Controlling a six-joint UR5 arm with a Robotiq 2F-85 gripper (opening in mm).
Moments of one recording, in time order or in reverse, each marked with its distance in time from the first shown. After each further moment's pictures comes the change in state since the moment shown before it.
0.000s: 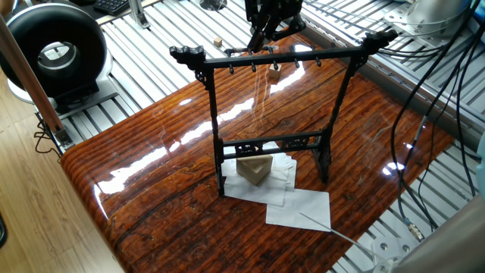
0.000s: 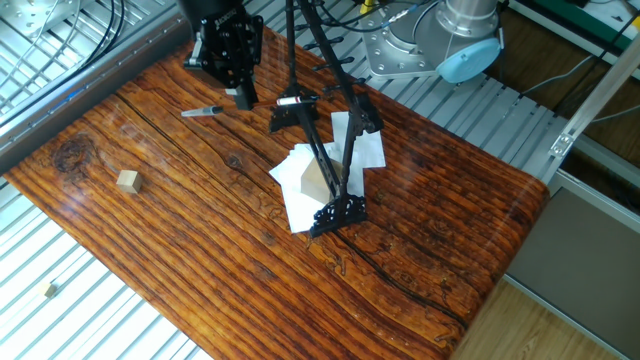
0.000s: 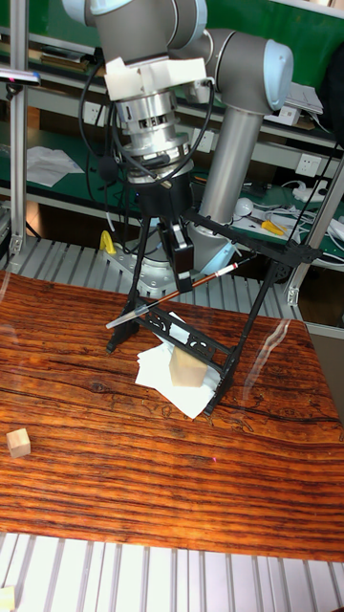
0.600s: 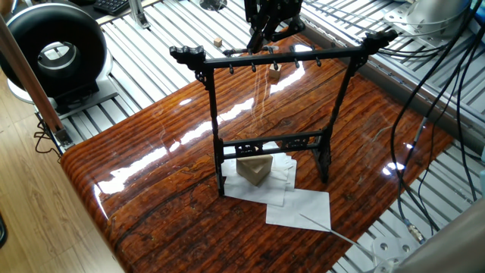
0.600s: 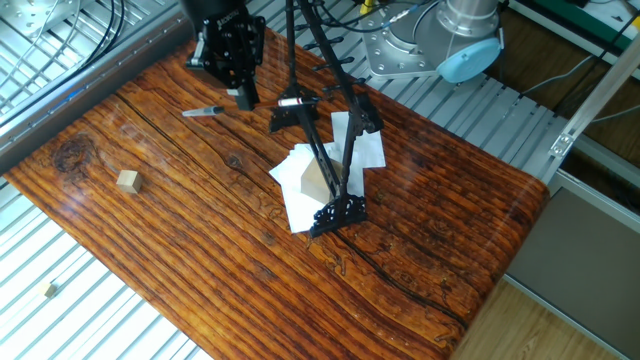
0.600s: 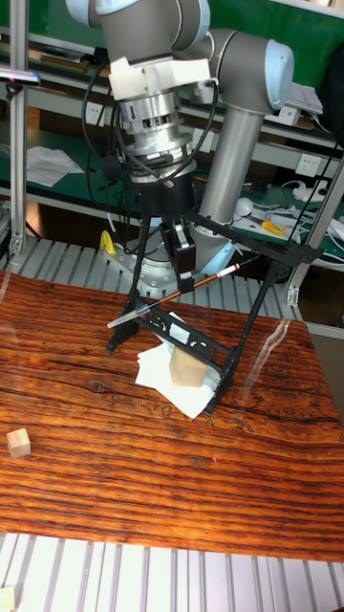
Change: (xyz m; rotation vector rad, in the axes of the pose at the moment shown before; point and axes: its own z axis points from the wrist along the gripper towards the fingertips) arm -0.002 0.000 0.001 0.007 0.011 0.005
